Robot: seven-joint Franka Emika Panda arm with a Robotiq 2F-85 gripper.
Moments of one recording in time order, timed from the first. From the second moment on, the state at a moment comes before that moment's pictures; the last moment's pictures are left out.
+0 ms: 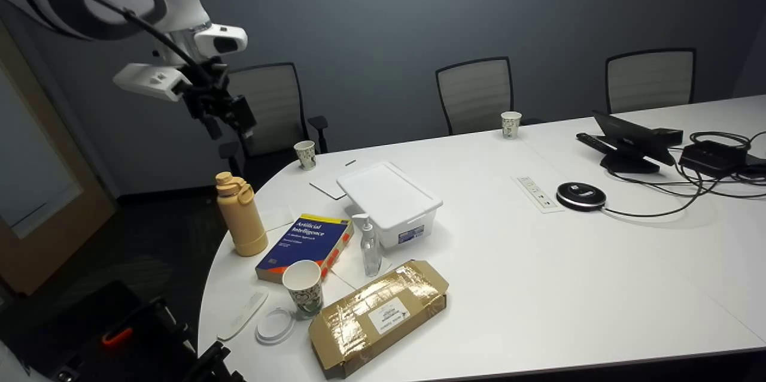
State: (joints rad) arm 0.07 -0.45 -0.03 -2.64 0.09 2.36 -0.11
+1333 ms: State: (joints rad) arm -0.02 0.33 -0.01 -2.67 0.03 2.97 0.04
